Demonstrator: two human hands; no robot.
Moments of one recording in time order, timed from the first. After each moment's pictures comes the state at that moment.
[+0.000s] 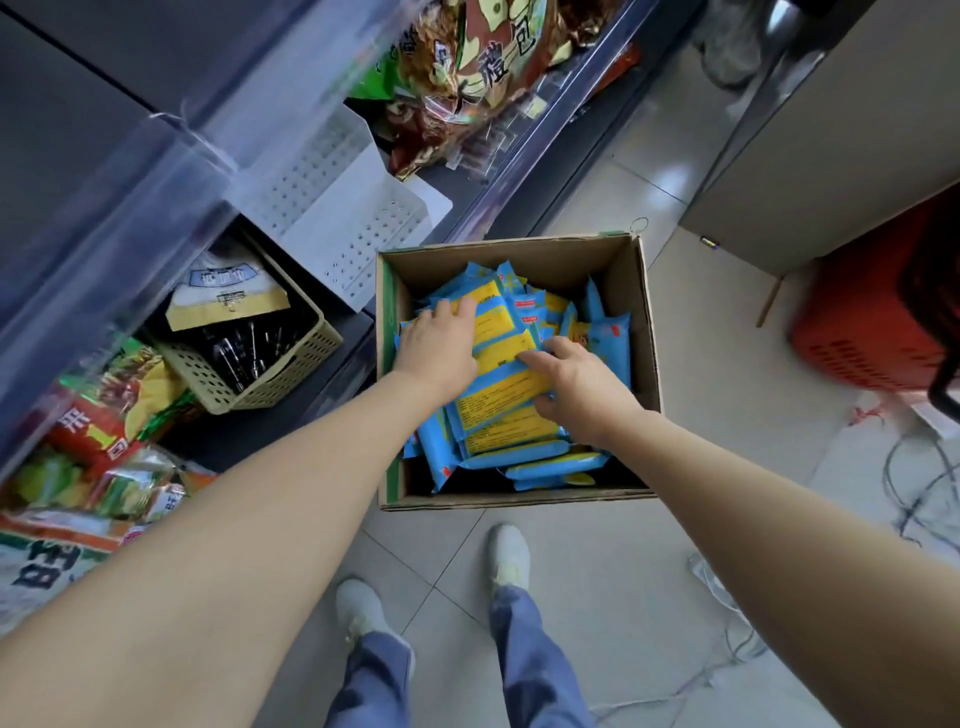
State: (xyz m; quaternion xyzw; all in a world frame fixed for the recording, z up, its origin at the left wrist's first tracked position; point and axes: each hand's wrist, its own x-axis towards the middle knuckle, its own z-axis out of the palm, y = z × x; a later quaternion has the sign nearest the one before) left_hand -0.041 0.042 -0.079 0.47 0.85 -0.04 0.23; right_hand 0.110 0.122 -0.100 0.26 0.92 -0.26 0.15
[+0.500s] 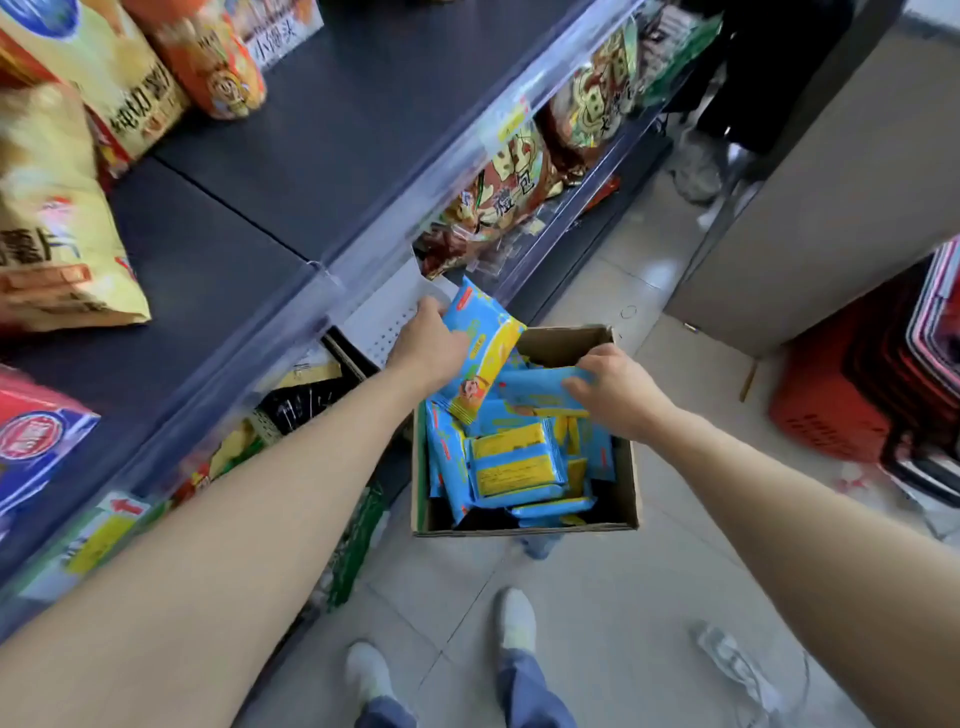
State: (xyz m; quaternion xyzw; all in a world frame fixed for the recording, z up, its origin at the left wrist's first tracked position) left_hand -0.065 0.046 0.062 0.24 0.89 0.24 0.31; right_hand 0.110 0.152 0.024 0.41 0.85 -0.32 0.07
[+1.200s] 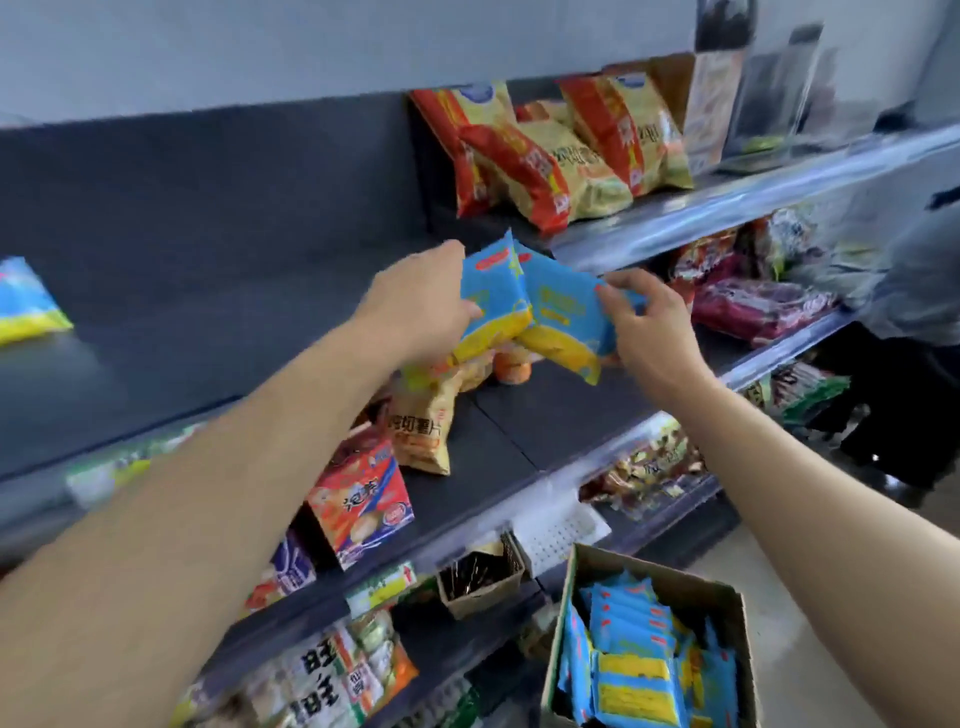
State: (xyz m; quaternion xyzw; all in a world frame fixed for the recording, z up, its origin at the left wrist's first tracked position) left_hand -0.086 -0.142 0.458 0.33 0.93 0.13 -0.10; right_hand -0.015 0.041 0.387 0.17 0.75 -0.54 -0.33
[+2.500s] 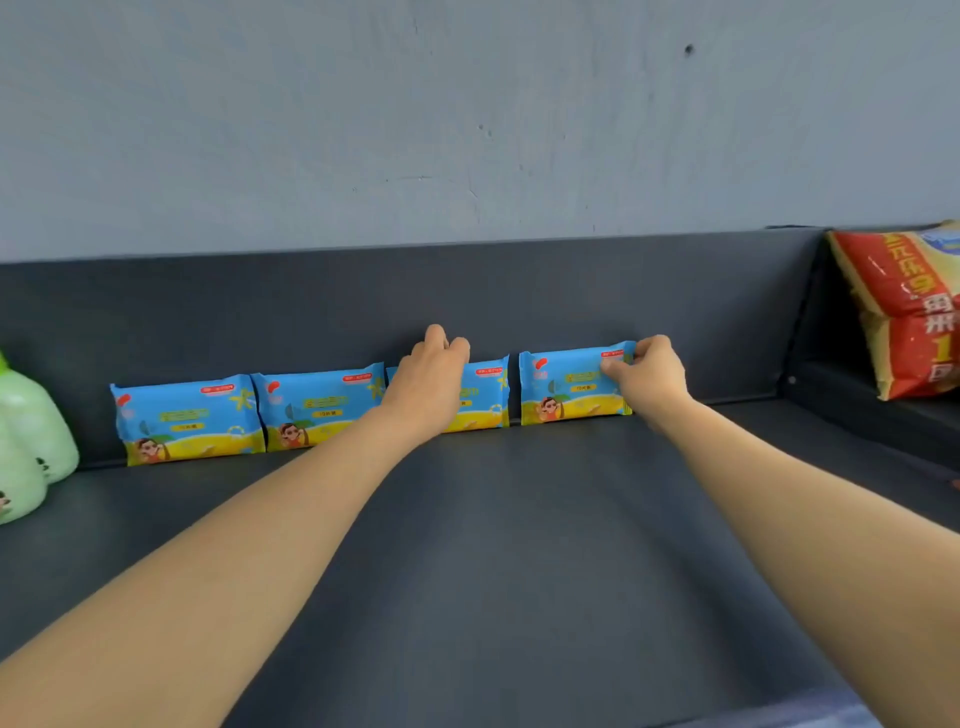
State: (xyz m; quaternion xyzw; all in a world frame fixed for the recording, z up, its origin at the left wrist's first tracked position) left_hand -0.387 -0.412 0.450 0.16 0.96 0.08 -0.20; right_hand -0.393 -0.180 0.434 0.16 0.82 -0.50 -0.22
